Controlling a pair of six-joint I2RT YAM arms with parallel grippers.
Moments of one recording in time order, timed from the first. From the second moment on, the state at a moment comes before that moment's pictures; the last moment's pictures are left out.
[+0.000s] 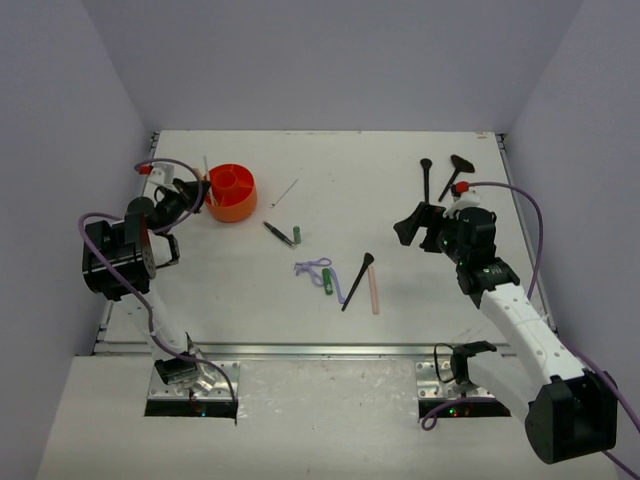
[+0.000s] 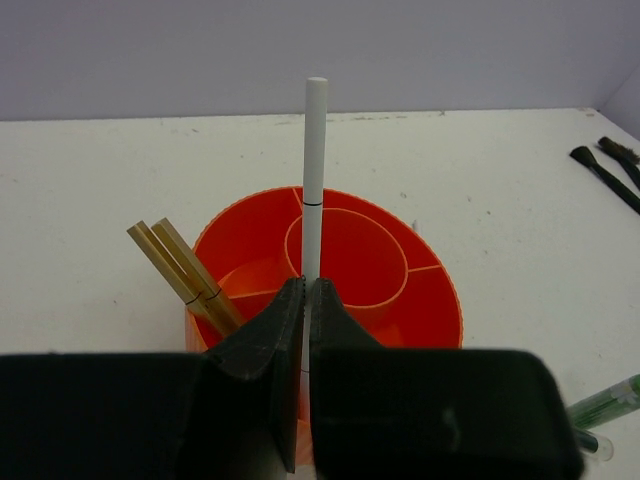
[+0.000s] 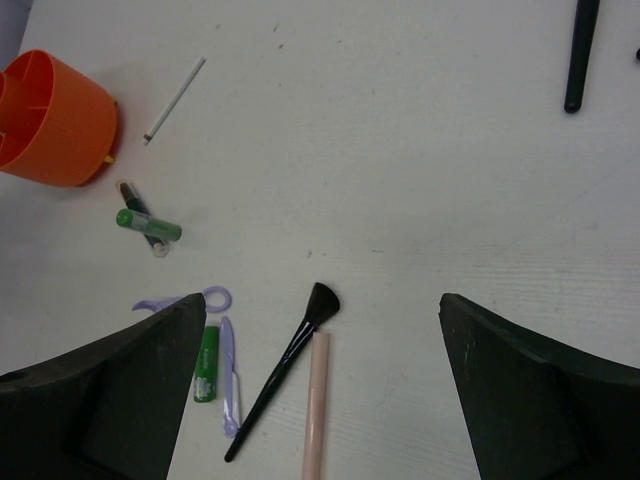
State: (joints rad) left arm 0.35 1.88 0.69 1.28 0.76 -0.30; right arm 0.18 0.94 0.55 -0.02 -0.15 0.41
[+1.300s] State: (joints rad) left arm 0.34 1.52 0.68 1.13 0.70 -0.21; right arm 0.18 0.84 0.51 -0.08 -0.13 0.35
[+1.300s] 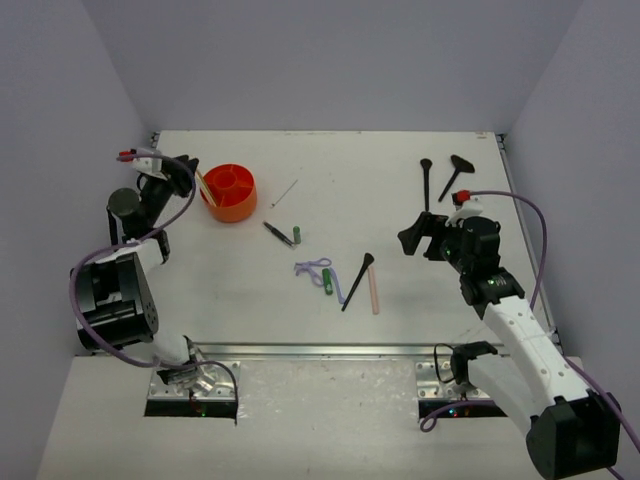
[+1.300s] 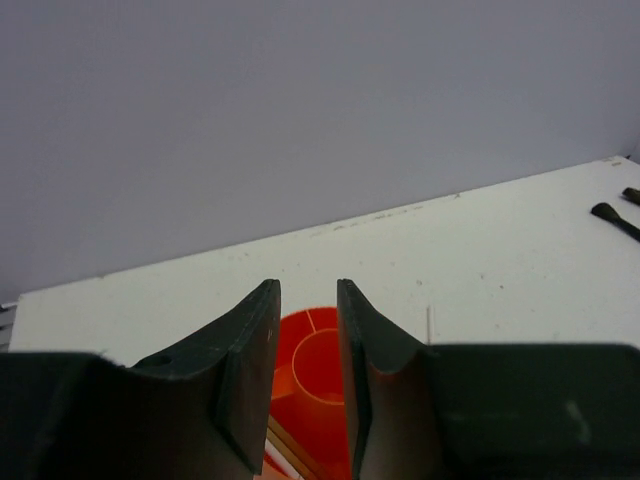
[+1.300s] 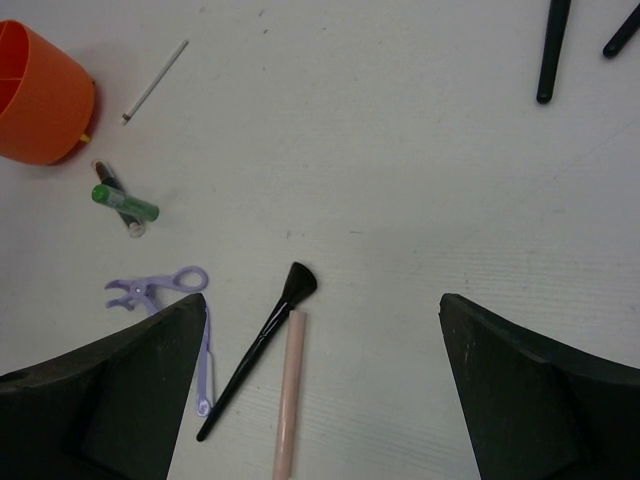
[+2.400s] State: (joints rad) left arm -0.29 2.35 1.89 -0.34 0.03 0.18; right arm 0.18 0.74 0.40 -0.16 -0.17 0.30
